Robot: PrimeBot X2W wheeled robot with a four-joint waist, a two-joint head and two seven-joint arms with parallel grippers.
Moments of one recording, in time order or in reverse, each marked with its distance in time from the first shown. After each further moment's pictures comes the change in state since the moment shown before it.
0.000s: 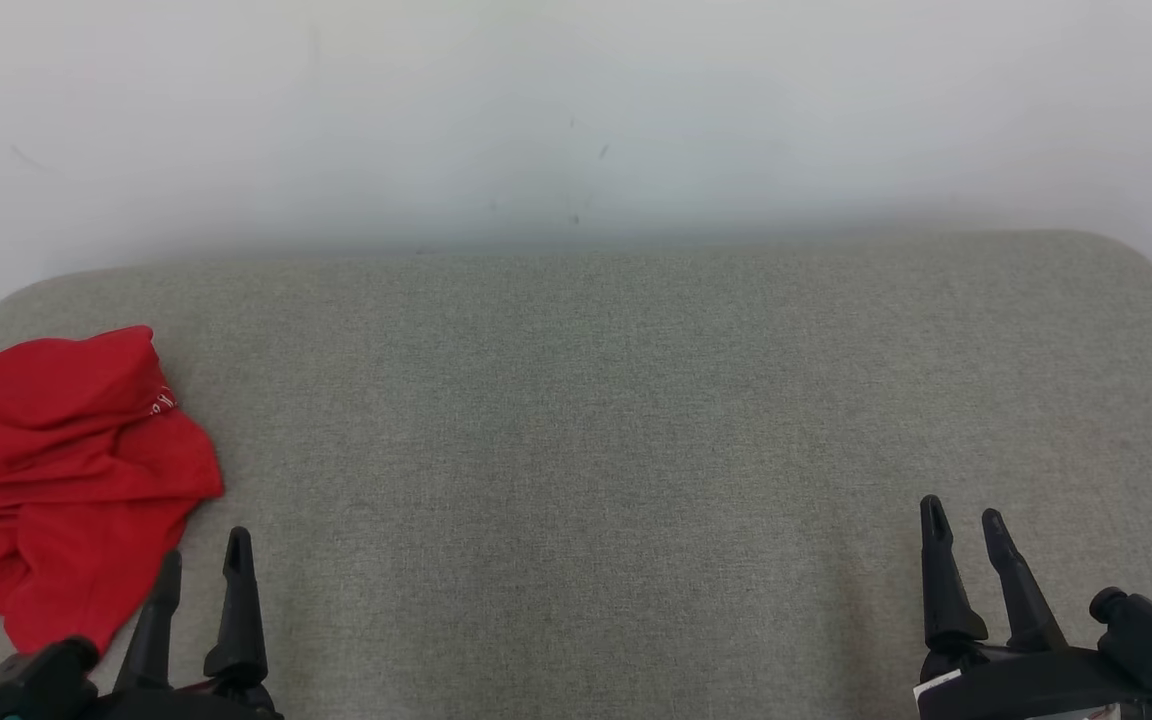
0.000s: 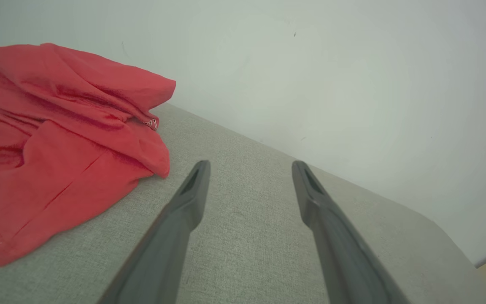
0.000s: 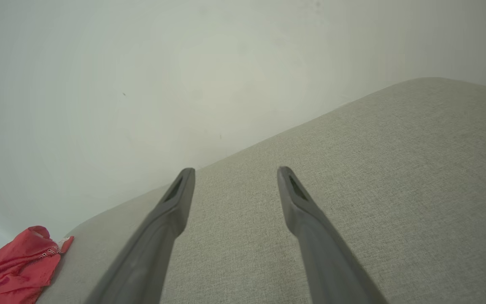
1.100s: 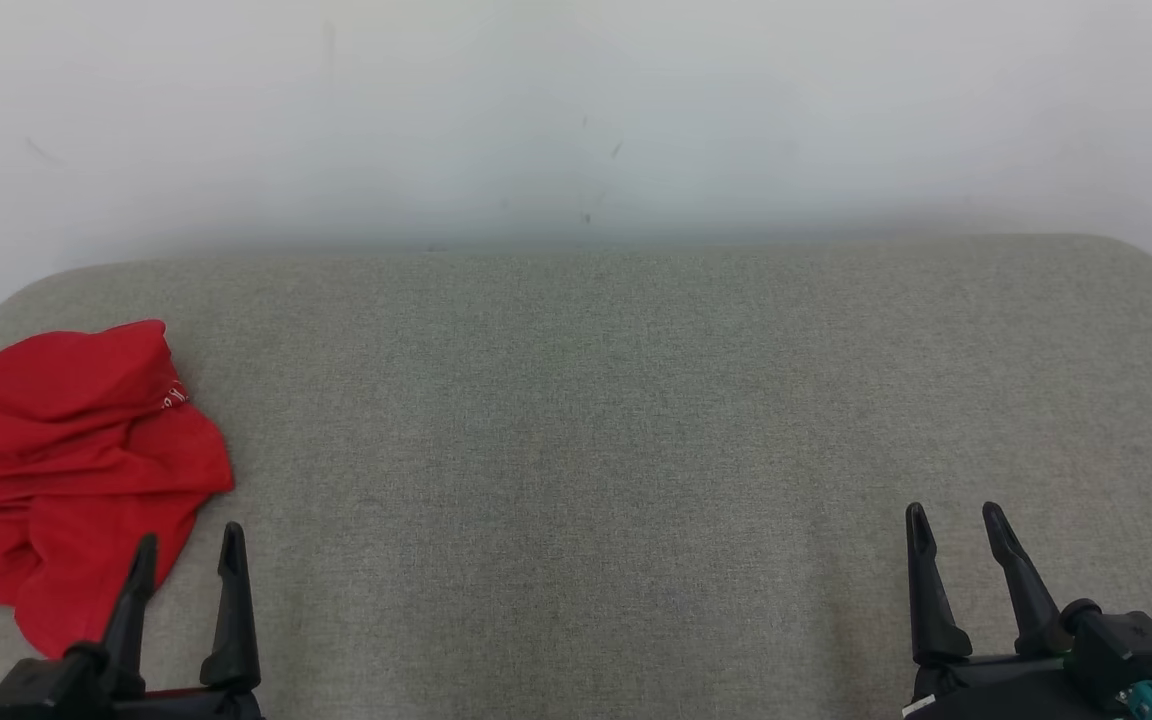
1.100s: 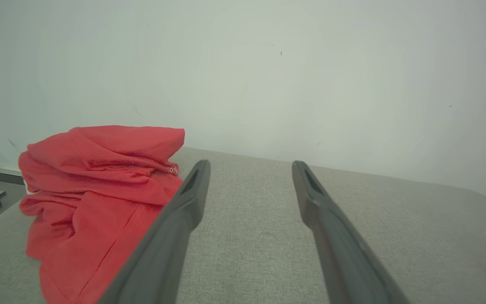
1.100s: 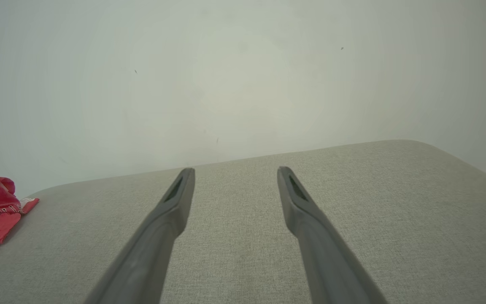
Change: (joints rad) left arm 0.022 0.016 0.018 -0.044 0.267 -0.027 -0.076; right arm 0.023 0.000 0.006 -0.024 -0.293 0.000 -0.077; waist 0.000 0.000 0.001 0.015
